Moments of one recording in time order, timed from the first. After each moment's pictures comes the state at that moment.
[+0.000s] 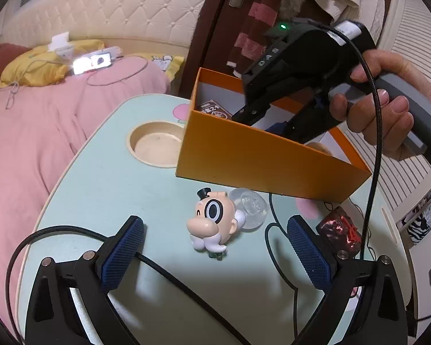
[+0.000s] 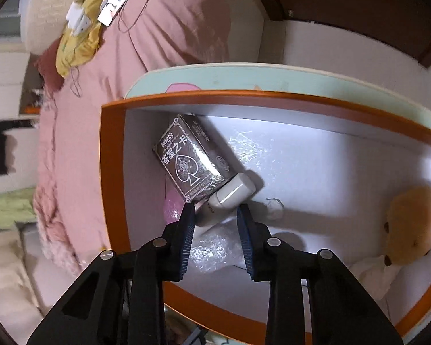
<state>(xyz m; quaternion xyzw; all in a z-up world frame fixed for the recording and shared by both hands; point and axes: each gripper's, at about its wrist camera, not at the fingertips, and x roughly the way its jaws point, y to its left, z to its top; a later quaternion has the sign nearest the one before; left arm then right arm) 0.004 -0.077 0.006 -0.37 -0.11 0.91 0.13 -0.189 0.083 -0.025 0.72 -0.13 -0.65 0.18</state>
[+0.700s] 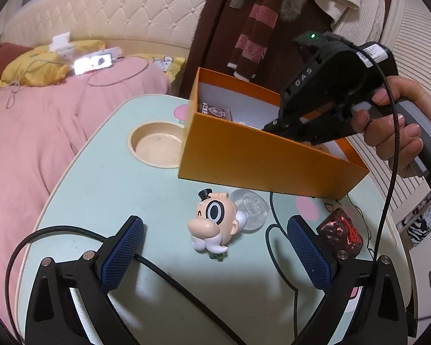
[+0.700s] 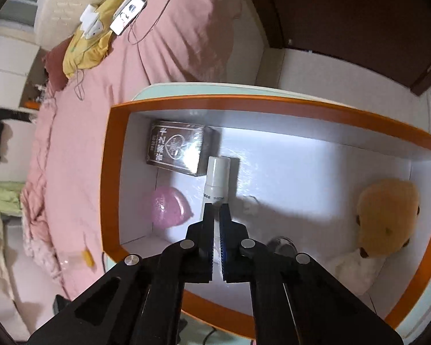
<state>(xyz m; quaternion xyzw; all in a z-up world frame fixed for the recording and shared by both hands) 0.015 -0.088 0.004 -0.37 -0.11 0.91 0.14 -0.175 0.117 -0.011 0.68 -0.13 -0.69 0.19</state>
